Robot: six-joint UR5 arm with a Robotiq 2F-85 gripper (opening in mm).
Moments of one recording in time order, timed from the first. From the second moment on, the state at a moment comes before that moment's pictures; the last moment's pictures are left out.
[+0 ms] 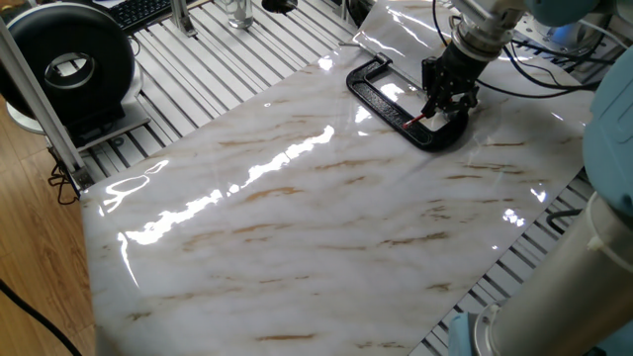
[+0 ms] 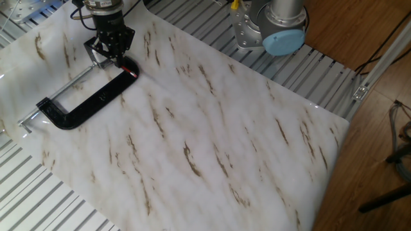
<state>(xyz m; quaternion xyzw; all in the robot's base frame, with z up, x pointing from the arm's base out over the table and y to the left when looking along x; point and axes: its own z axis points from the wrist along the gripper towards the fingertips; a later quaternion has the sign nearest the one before) 0.464 -0.218 0.057 -0.67 0.74 0.00 0.08</state>
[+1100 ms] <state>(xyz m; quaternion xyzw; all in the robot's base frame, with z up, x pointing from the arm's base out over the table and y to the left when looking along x) 0.474 -0.228 0.056 -0.66 0.74 -0.03 0.08</state>
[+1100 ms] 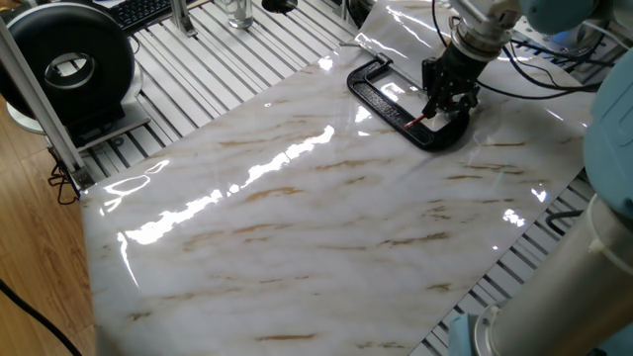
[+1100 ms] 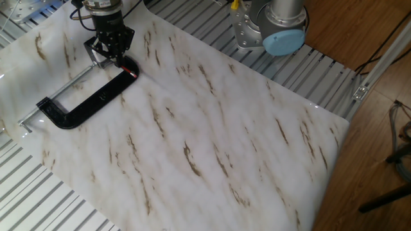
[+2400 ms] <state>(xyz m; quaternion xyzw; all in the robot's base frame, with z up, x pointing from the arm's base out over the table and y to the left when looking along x) 0.459 -0.270 0.072 -0.65 0.76 -0.05 0.03</state>
